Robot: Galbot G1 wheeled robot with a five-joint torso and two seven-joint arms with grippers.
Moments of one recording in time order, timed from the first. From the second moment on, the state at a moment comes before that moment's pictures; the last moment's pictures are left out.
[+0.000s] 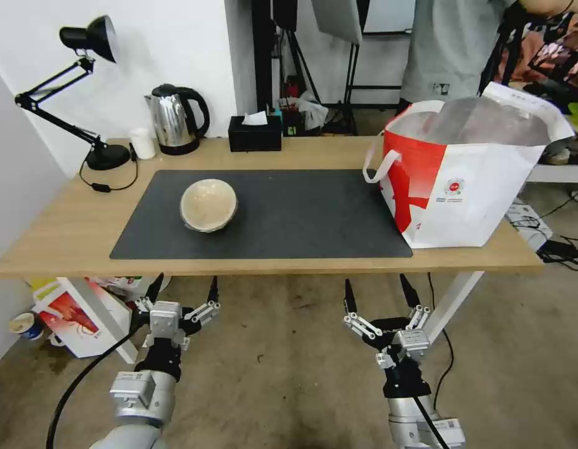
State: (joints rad) left arm 1.80 -1.50 -0.55 -2.30 0.00 0.00 0.00; right arm -1.67 1.06 0.09 2.14 -0.02 0.45 0.54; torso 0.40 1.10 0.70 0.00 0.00
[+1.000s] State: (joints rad) left arm 1.80 -1.50 -0.55 -2.30 0.00 0.00 0.00; right arm -1.67 1.06 0.09 2.15 -0.02 0.45 0.54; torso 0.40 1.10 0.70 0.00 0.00
